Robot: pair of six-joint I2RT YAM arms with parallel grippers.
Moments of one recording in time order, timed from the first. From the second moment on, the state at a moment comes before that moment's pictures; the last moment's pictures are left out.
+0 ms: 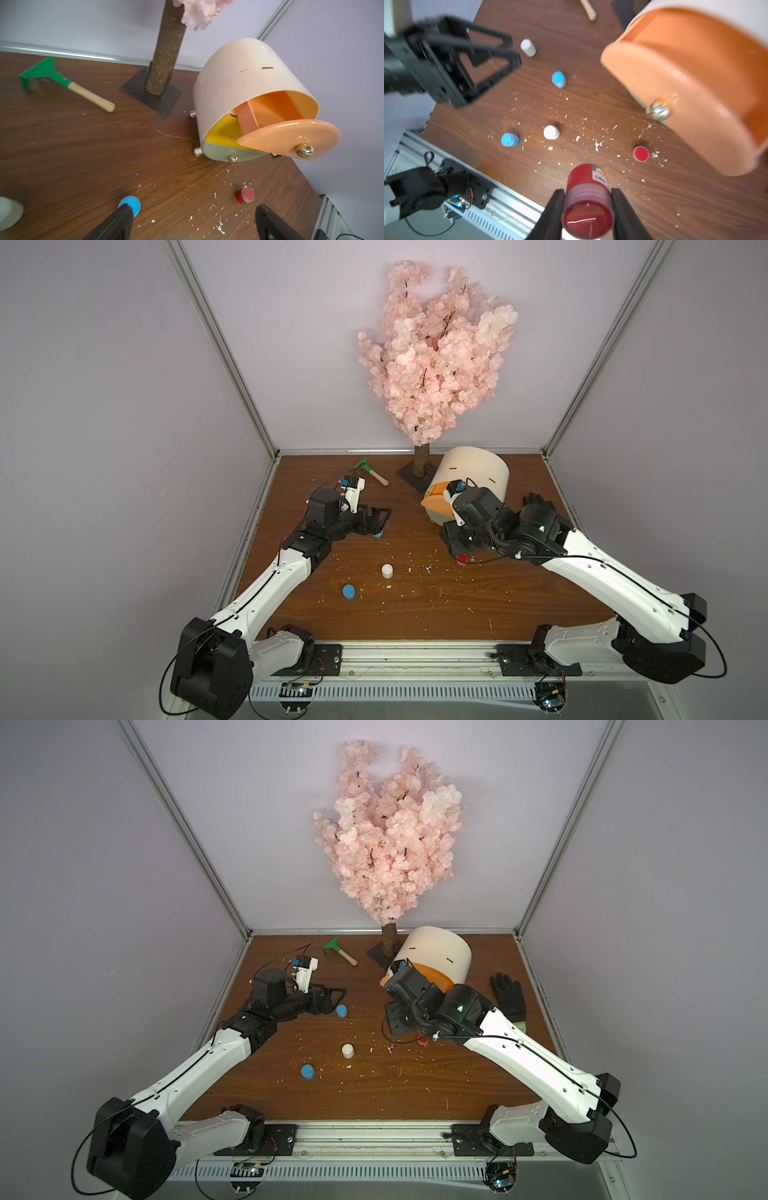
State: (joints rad) left arm -0.38 1.17 0.78 -0.05 0.42 -0.33; right arm 0.95 1.33 1.61 -1.18 0.28 0.56
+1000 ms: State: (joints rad) left arm -0.45 1.26 0.78 0.09 0.46 -0.40; right arm 0.60 1.69 1.94 -1.17 0.23 0.32
